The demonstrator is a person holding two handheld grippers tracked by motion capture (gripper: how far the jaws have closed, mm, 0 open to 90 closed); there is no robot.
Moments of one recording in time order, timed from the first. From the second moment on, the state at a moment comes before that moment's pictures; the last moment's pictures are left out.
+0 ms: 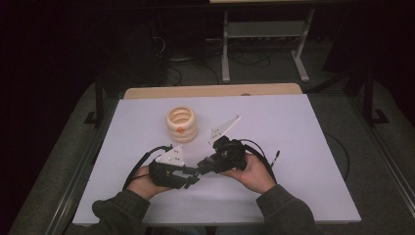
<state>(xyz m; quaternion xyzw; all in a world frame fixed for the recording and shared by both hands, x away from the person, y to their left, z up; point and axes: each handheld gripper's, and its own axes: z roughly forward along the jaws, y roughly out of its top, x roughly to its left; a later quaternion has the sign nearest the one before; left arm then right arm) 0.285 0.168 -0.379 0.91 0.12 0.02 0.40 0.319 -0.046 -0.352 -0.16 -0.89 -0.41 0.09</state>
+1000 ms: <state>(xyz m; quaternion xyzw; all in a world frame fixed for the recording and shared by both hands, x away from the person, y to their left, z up) 0.301 0.175 -0.376 0.90 0.17 0.02 0.40 0.312 -0.108 -0.375 -0.23 -0.88 -0.42 0.04</state>
